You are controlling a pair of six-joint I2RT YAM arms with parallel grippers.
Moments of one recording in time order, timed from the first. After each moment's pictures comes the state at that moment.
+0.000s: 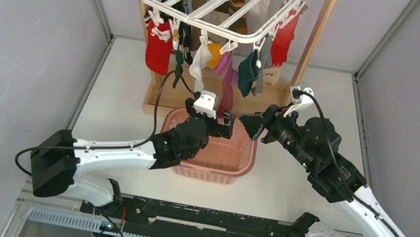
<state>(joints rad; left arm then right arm) -1.05 1.31 0.79 0.38 -0.68 -0.31 0.79 0.85 1.06 -0.36 0.05 0.49</state>
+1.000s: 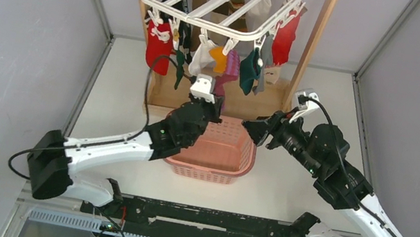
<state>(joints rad) -0.99 1.35 0.93 0.35 -0.65 -0.31 0.77 0.78 1.03 -0.40 0.00 0.48</state>
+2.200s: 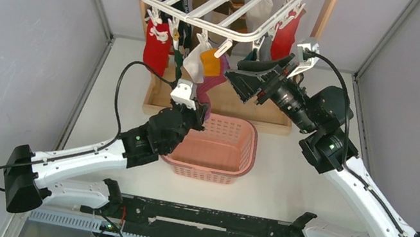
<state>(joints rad) -1.01 1.07 0.83 0.14 -0.63 -0.34 0.73 1.09 1.33 0.04 -0.23 0.49</state>
